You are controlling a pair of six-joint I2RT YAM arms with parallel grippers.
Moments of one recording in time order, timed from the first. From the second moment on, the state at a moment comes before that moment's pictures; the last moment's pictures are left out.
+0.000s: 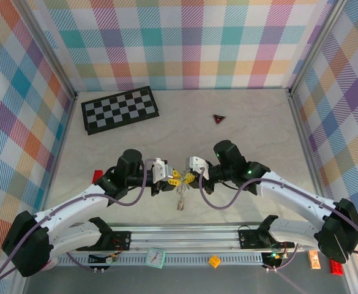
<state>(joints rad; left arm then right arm) -0.69 1.03 0.56 0.04 0.70 0.39 0.79 1.14 0.81 -0.35 -0.63 -0.45</state>
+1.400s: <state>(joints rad) -0.70 1.04 0.60 -0.08 0.70 0.45 0.81 1.13 0.83 -0.45 -0.54 -0.41</state>
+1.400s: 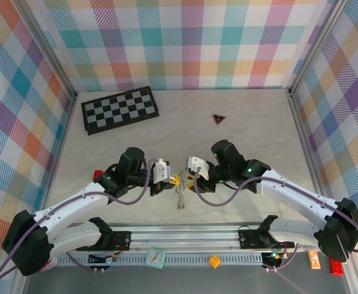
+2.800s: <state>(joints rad) -0.70 1.01 0.57 -0.01 0.70 0.44 0.81 1.16 0.80 -0.38 -0.56 -0.42</state>
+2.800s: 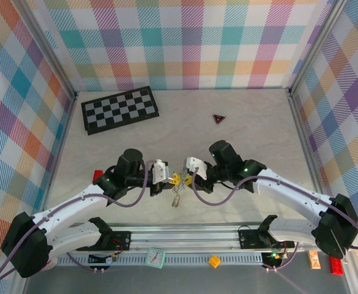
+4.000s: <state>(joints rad) -0.70 1.01 0.51 0.16 0.72 0.33 0.80 1.12 0.70 -0.16 -0.63 -0.34</state>
